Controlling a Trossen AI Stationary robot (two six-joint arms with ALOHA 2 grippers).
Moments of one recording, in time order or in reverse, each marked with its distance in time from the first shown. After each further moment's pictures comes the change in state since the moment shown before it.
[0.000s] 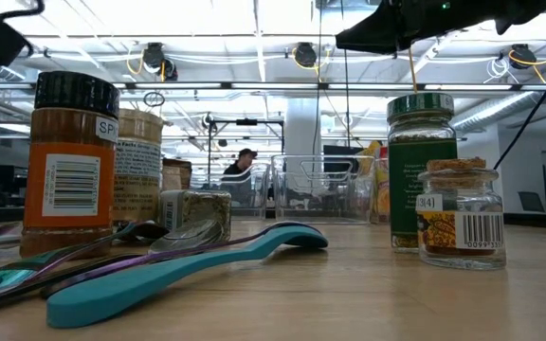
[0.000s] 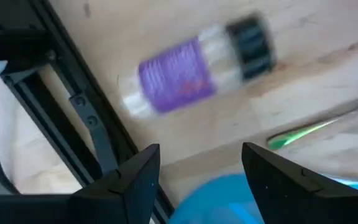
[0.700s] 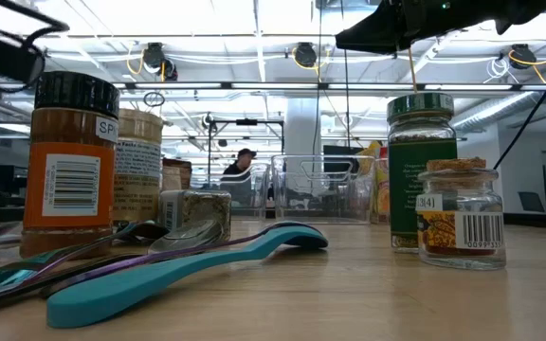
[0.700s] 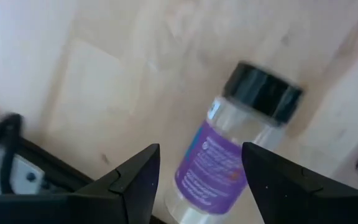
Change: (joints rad) left arm -0.002 -0.005 -0.163 0.127 -0.257 0.671; right arm 0.000 0.000 0.000 0.000 0.000 0.000
